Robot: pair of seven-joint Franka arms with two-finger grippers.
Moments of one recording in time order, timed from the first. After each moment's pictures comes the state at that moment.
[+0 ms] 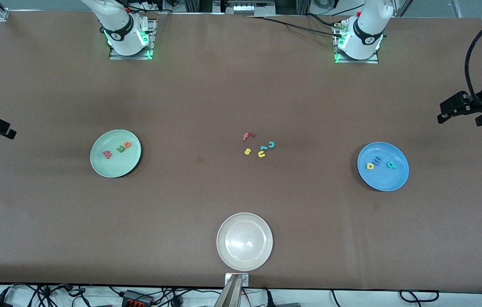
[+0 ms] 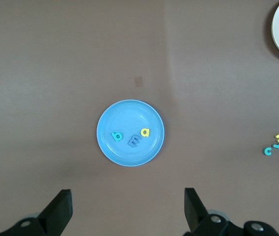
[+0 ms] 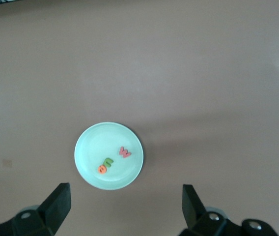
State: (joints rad) left arm -0.04 0.03 0.08 -1.60 -0.04 1.66 0.08; right arm -0.06 0.14 -0.07 -1.49 0.04 1.66 0.02
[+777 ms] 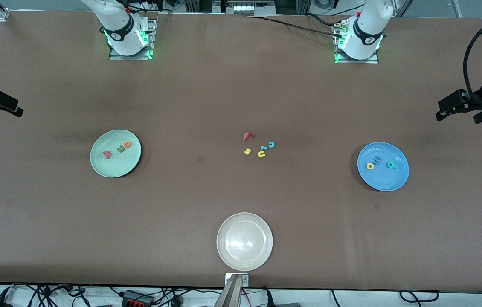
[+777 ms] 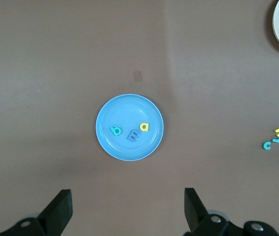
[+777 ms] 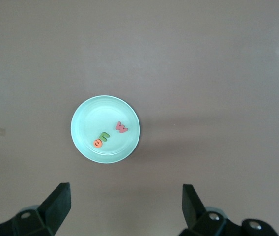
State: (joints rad) left arm -0.04 0.03 0.08 -1.59 -0.04 1.64 0.08; right arm -0.06 0.01 -0.05 -1.65 -0.01 1.66 -0.02
